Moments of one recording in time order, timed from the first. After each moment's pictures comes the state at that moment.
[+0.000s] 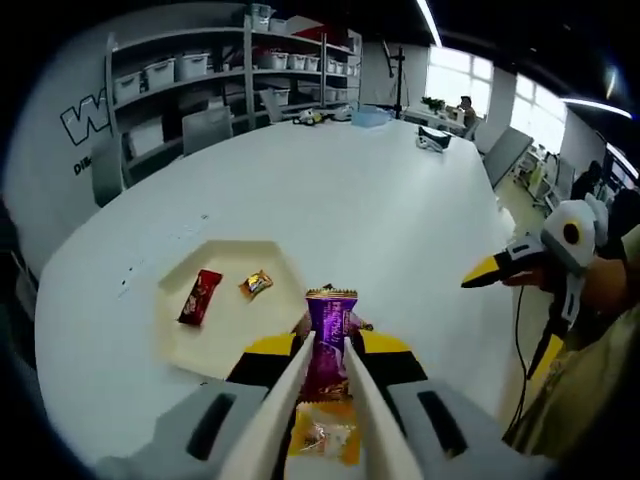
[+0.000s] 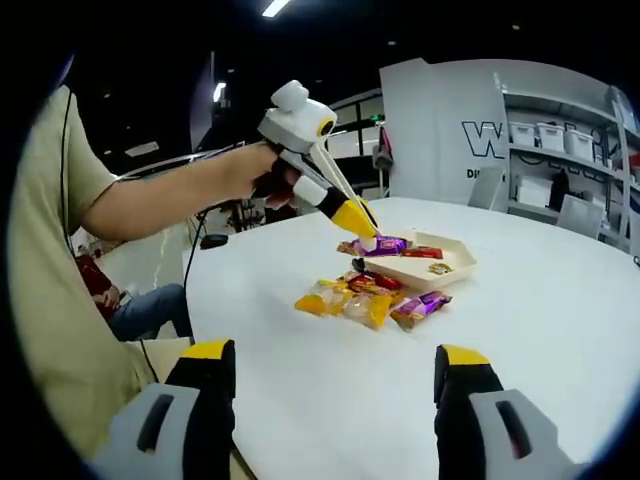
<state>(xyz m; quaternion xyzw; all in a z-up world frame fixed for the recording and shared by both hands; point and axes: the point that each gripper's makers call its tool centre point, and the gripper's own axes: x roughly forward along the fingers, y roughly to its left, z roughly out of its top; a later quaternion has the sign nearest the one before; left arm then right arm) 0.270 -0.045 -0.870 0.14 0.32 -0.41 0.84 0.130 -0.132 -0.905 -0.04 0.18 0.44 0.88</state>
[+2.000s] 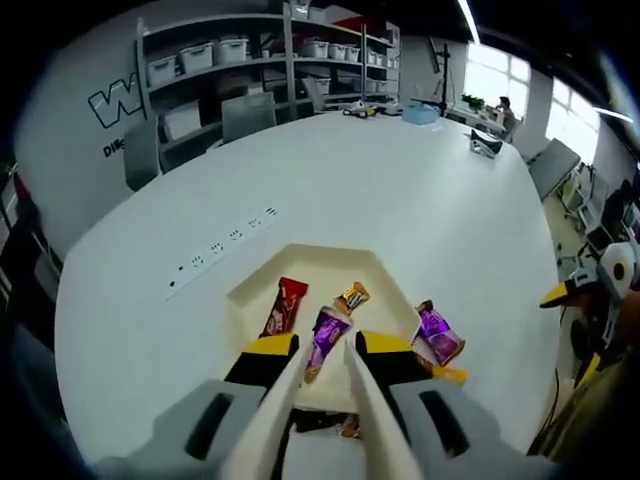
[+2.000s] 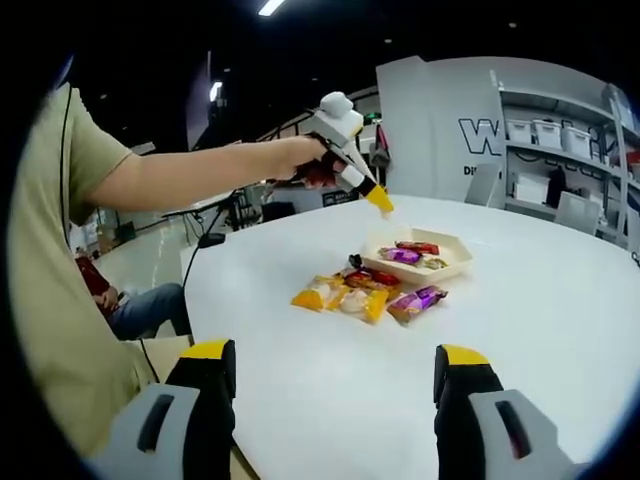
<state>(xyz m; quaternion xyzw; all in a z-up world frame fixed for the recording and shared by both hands) 0.365 0.001 -0.872 0.15 0.34 -0.34 0.87 0.130 -0.137 -0.908 -0.04 0.19 0.43 0.88</state>
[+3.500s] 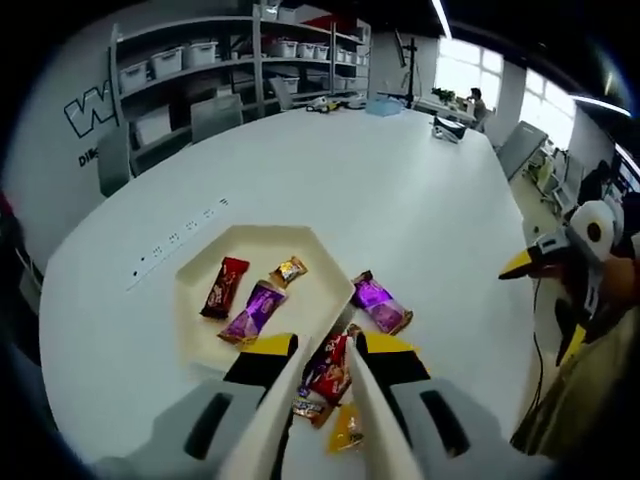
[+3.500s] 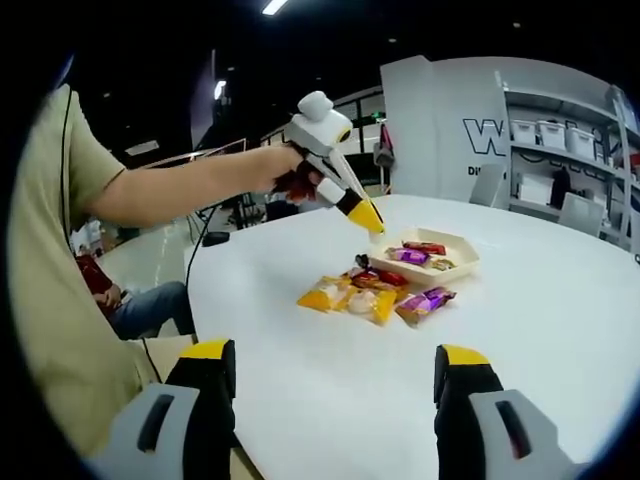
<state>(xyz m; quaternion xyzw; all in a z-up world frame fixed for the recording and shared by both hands) 0.296 -0.022 -0.892 0.16 0.34 -0.40 0.84 0.126 -0.128 -0.909 -0.04 0.19 0.44 0.88</state>
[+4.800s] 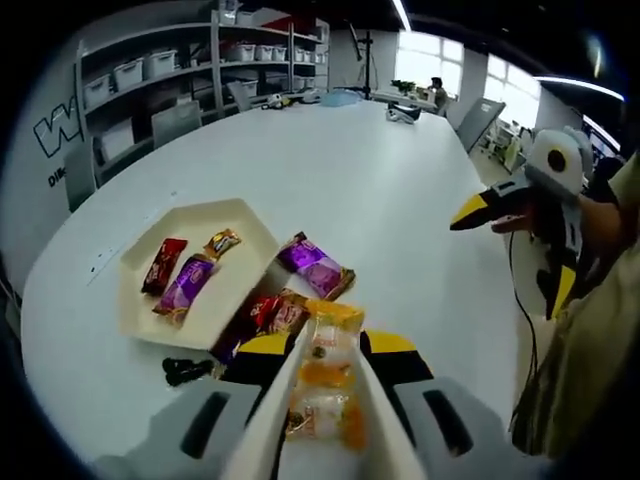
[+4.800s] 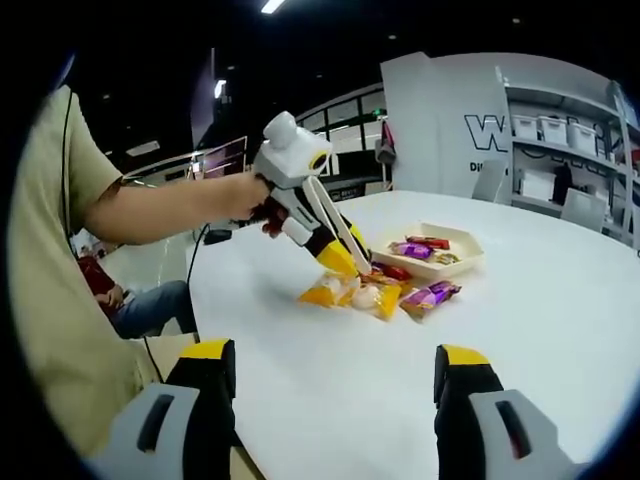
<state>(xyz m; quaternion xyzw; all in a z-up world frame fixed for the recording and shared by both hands) 0.238 -0.040 -0.936 0.18 0.33 -0.46 0.80 0.125 -0.126 -0.916 -0.04 0.19 0.44 0.88</state>
